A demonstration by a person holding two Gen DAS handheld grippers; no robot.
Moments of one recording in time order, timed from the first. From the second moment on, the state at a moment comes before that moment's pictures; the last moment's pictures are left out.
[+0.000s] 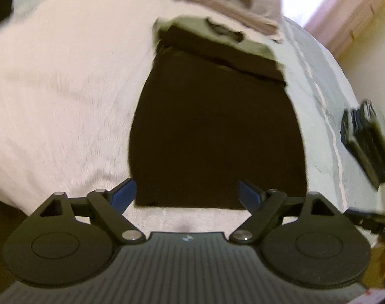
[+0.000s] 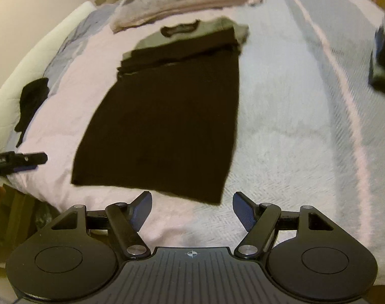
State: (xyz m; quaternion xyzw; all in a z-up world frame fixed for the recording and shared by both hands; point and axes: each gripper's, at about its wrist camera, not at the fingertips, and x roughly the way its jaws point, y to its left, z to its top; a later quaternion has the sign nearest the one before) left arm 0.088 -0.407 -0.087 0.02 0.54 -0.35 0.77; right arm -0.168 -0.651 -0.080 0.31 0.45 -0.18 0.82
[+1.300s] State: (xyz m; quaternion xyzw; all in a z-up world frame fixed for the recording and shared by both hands) left arm 0.119 -0.292 -0.141 -0.19 0.56 -0.41 0.70; right arm -0.224 -0.690 -0.145 0.57 0.30 -0.09 0.75
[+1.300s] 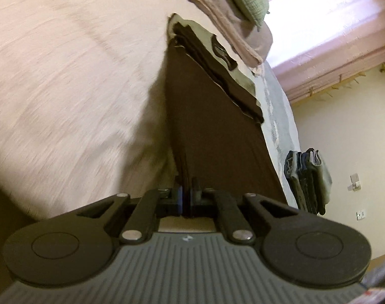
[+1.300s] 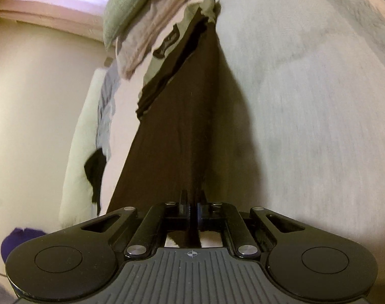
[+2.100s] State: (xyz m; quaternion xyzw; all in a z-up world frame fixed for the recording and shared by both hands) left arm 0.335 -0.502 -0.079 -0.26 0.49 -0.42 0.72; right arm 0.011 -0.880 -0.066 0.57 0.27 -0.18 0.76
